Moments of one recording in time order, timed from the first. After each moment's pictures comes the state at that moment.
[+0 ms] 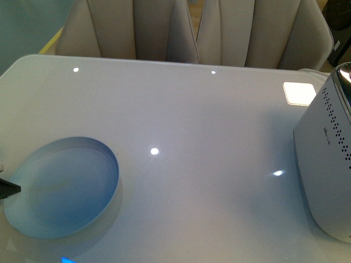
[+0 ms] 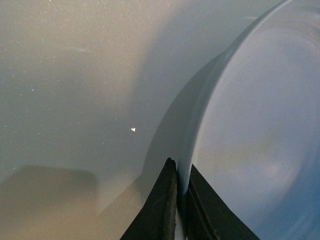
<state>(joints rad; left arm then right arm) 0.39 2.30 0.83 0.18 0.53 0.07 0.00 0.01 0.02 0.00 0.00 0.00</state>
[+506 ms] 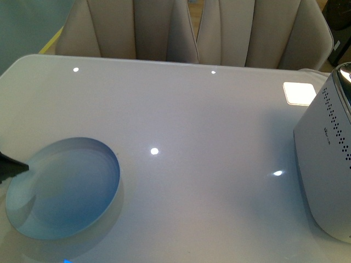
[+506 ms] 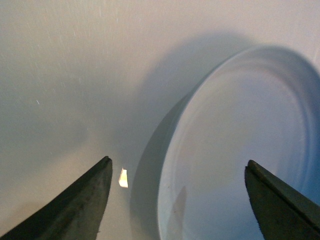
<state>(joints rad) 0.38 2.22 0.81 0.23 0.56 0.06 0.00 0.01 0.02 0.00 0.00 0.00</state>
